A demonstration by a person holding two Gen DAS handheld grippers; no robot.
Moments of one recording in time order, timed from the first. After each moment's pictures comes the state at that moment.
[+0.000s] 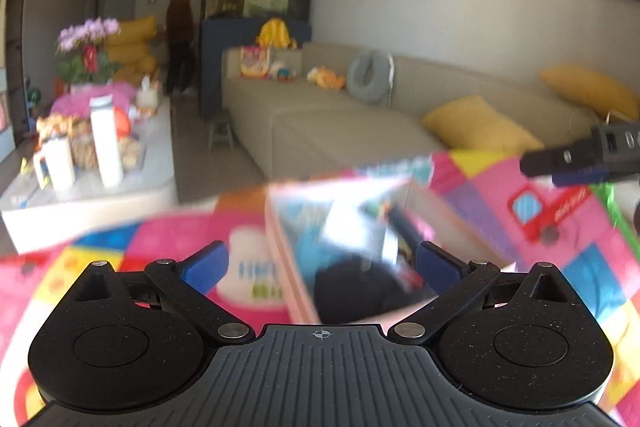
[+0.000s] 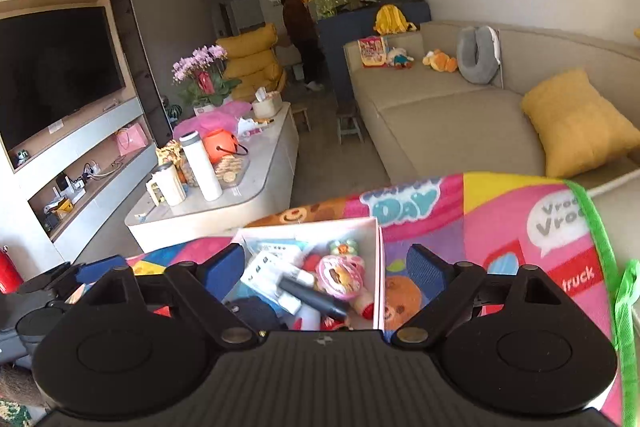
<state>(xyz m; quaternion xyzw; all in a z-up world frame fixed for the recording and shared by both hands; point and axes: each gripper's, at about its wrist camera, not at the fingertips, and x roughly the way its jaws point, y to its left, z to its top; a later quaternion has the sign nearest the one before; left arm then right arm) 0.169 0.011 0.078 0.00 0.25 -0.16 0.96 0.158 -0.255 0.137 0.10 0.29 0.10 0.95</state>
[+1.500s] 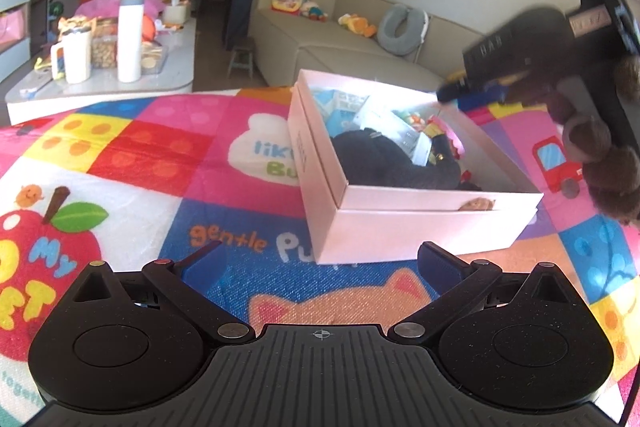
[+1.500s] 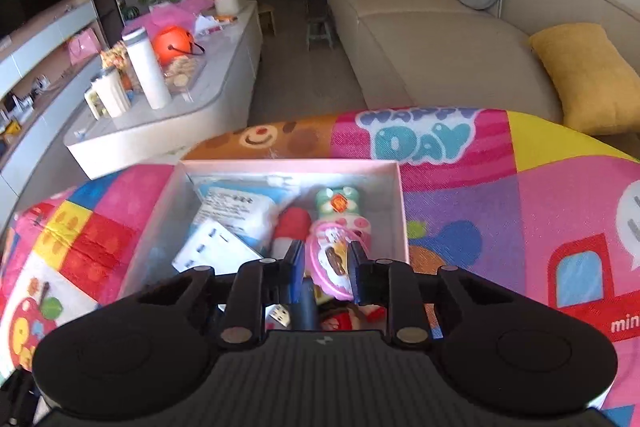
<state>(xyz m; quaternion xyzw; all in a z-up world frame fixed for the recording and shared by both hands) 0.151 0.028 0.023 -0.07 0.33 -0.12 0.93 0.263 -0.180 0.098 0.04 0.39 0.07 0.92</state>
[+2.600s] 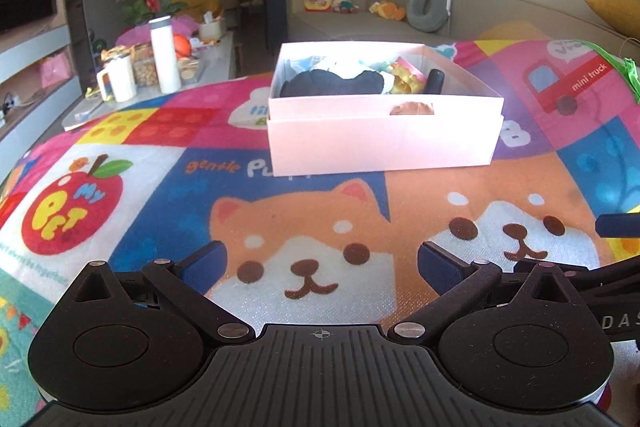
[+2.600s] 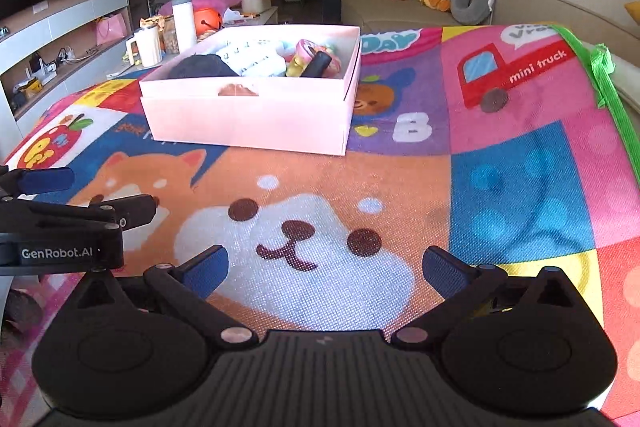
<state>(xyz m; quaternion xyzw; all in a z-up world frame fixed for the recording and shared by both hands) 0.067 -0.052 0.012 0.02 0.32 -0.03 0.95 0.041 -0.229 0.010 -0.02 0.37 0.07 0.93</state>
